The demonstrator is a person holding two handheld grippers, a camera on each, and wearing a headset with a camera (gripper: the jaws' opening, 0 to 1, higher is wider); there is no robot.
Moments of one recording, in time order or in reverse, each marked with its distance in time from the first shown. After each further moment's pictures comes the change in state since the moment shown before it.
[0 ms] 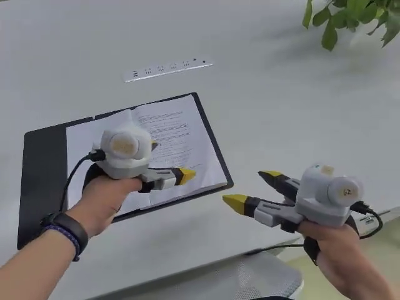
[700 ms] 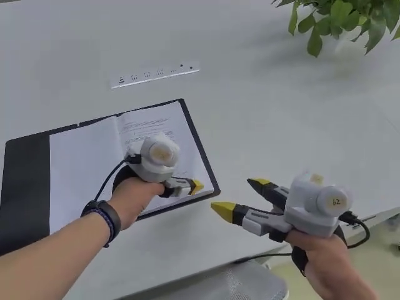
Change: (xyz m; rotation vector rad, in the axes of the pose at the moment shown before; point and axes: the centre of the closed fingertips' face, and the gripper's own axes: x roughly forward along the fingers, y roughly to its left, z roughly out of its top) left arm 0.078 -0.005 -0.030 0.066 0.143 0.024; right arm -0.006 -0.003 0.002 0.038 -0.017 0.003
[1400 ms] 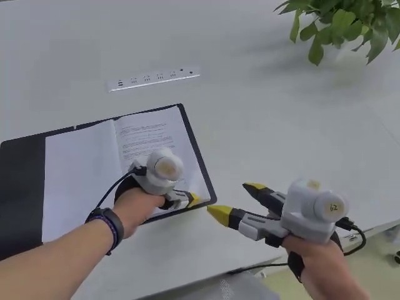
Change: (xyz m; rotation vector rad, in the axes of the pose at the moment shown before) left arm 0.009 0.003 -0.011 0.021 0.028 -0.002; right arm 0.008 -0.004 0.008 0.003 0.005 0.023
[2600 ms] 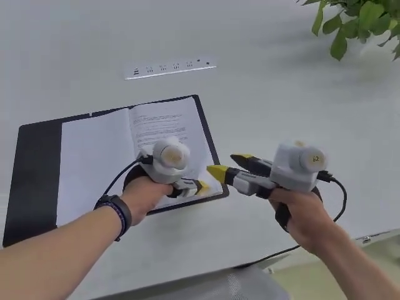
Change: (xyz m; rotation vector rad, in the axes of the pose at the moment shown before) left arm -0.001 0.006 0.003 -0.045 -0.042 -0.008; right arm 0.079 -0.027 0.023 0.057 0.010 0.105
